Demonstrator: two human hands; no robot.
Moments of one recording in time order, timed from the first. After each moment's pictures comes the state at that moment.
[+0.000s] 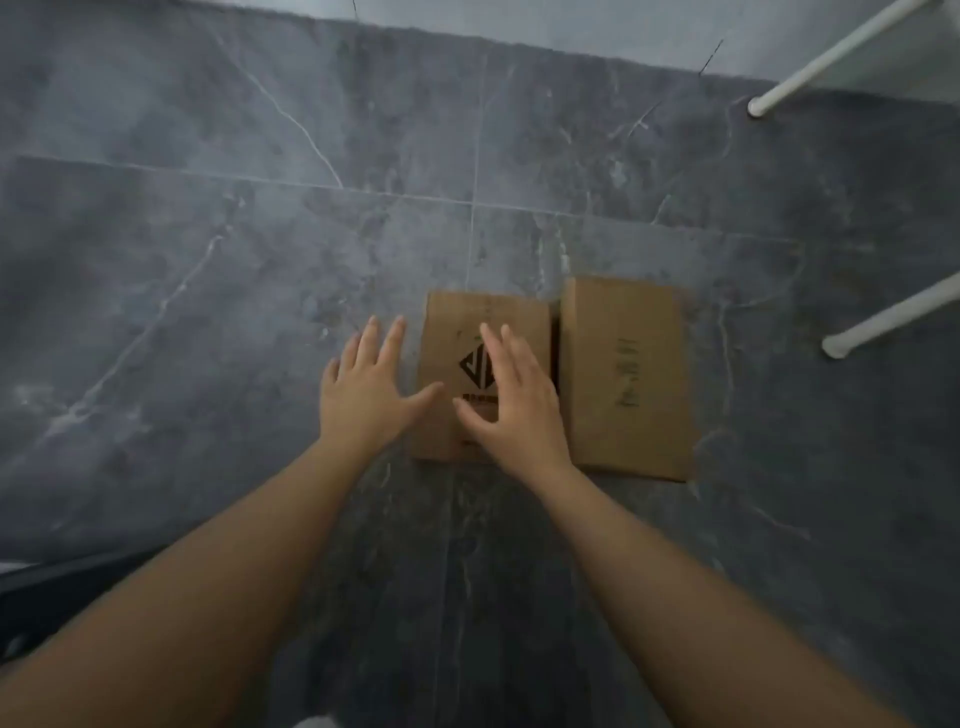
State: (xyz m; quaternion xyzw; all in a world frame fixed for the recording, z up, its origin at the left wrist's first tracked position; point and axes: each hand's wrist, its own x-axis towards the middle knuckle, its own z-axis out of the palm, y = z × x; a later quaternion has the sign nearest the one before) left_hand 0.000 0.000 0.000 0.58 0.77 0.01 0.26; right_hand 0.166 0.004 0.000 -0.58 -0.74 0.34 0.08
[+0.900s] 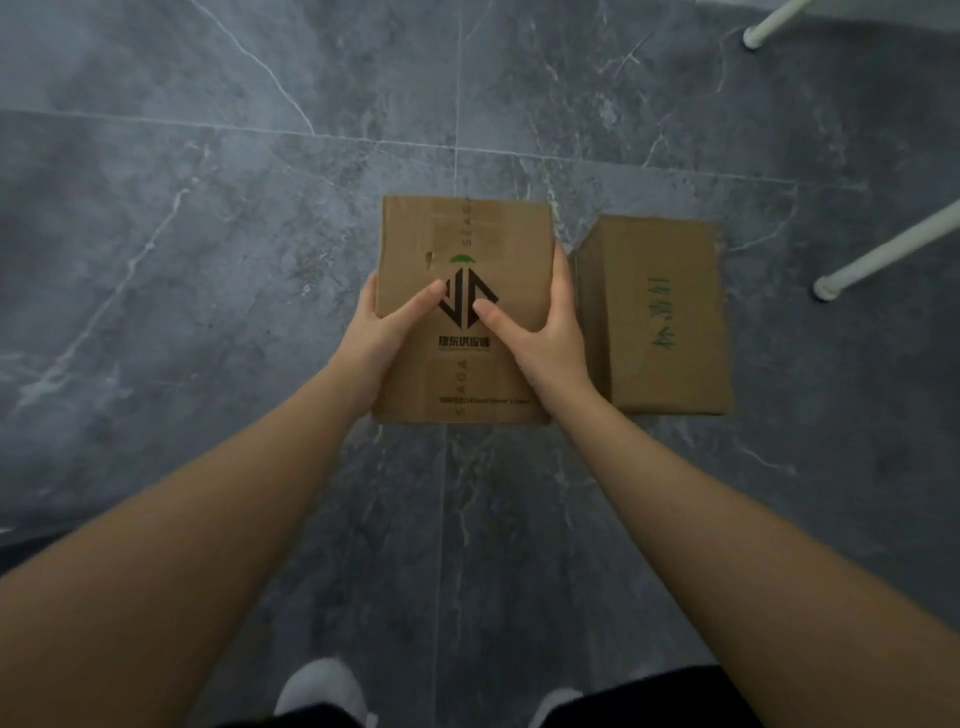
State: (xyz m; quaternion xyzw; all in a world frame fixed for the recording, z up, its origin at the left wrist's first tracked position) left_hand 0.019 0.003 0.016 0.22 0.65 0.38 0.62; right_hand 0.178 0.013 0.023 -0.65 -0.49 0.50 0.30
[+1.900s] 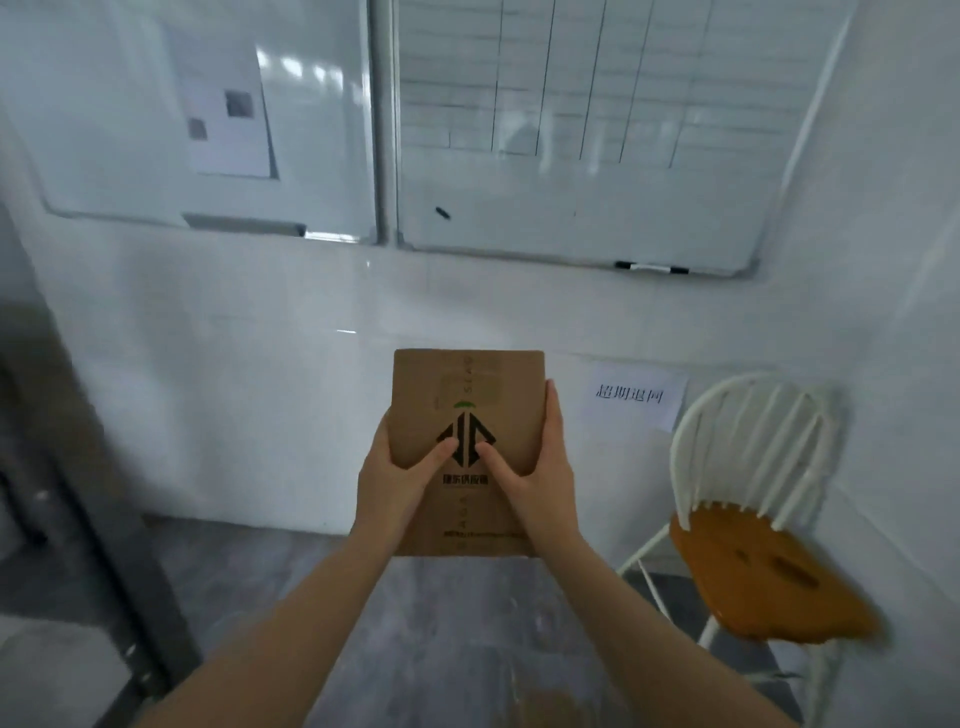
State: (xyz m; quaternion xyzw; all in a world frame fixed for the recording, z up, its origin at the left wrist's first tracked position) left_hand 0.016 -0.138 0.869 0.42 0.59 0.62 0.28; right_hand 0.160 -0.107 0.871 -0.43 -0.66 0.32 0.52
